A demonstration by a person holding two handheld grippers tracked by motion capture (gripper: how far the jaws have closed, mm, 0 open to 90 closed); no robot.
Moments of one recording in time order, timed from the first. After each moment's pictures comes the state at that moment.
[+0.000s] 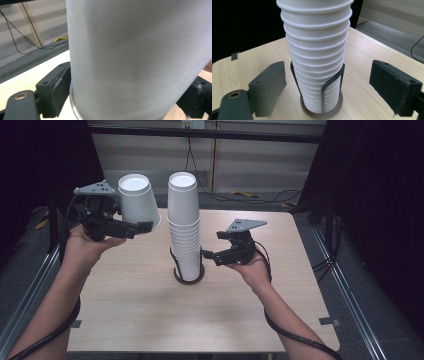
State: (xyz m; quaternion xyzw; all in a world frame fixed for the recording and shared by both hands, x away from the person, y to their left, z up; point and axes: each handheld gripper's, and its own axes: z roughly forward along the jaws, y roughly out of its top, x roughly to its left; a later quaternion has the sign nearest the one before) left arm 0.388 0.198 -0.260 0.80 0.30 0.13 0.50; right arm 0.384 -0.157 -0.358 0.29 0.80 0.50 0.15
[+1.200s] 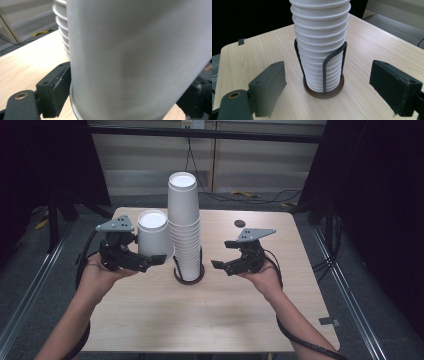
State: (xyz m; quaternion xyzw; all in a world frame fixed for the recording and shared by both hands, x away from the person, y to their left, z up) left arm 0.355 0.172 -0.313 0.83 0.25 0.08 0.50; right arm 0.370 -0.183 -0.373 0.28 0.82 0.49 0.13
